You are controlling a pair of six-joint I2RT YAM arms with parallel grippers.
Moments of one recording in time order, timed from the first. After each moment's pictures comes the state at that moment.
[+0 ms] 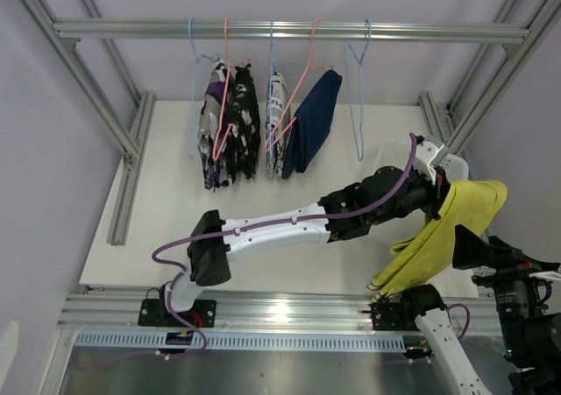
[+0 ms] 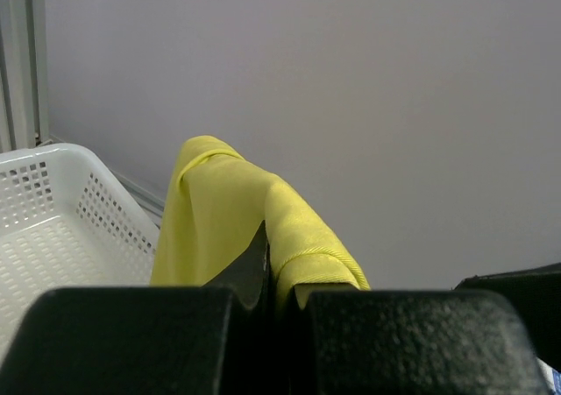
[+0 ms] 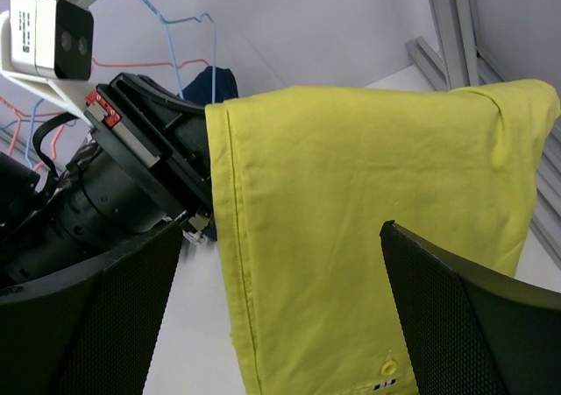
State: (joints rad) left arm -1.32 2.08 2.05 0.13 -0.12 -0.43; right arm 0.26 0.20 1.31 -1.04 0.31 0.49
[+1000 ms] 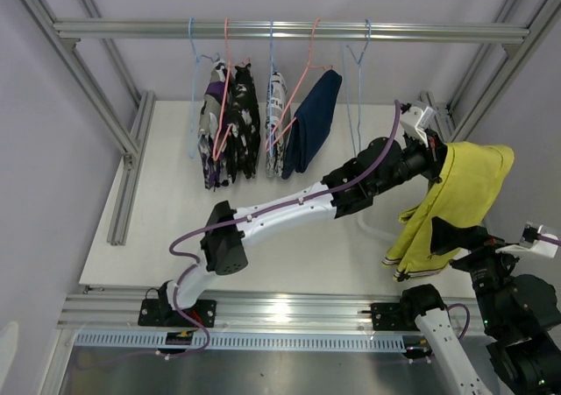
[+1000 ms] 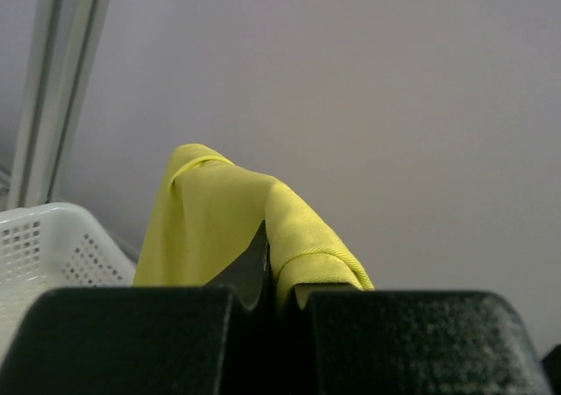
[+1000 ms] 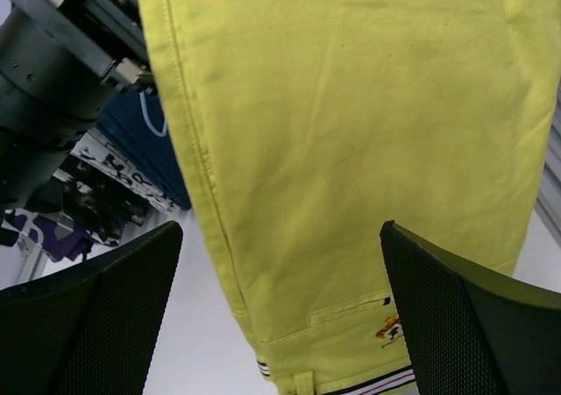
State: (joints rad) left arm -1.21 2.20 2.25 0.20 -0.06 -0.55; right arm 0.26 0.20 1.13 -0.99 0.28 0.48
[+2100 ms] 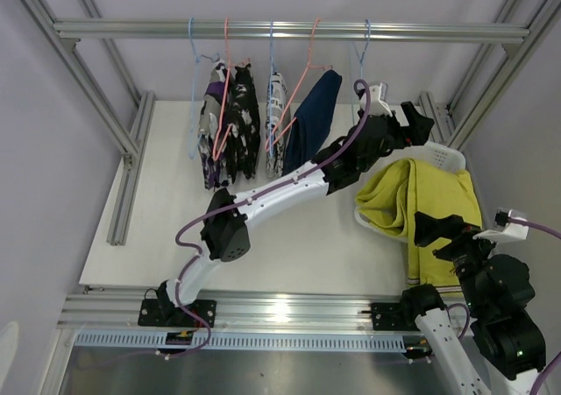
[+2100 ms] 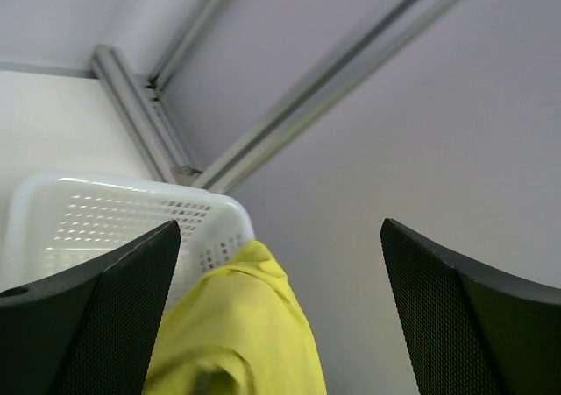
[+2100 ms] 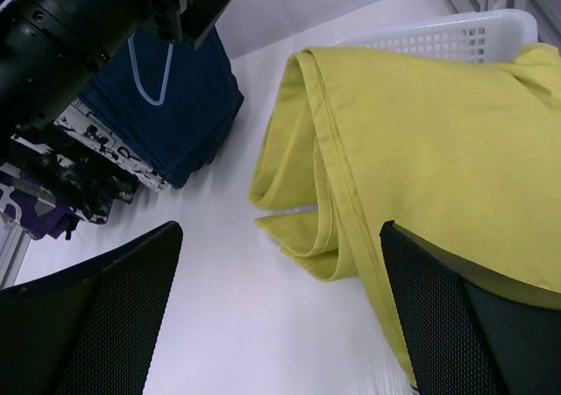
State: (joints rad) left arm -1.06 2.27 2.27 0.06 -0.33 -0.73; right arm 0.27 0.20 0.96 -0.89 0.23 0.46
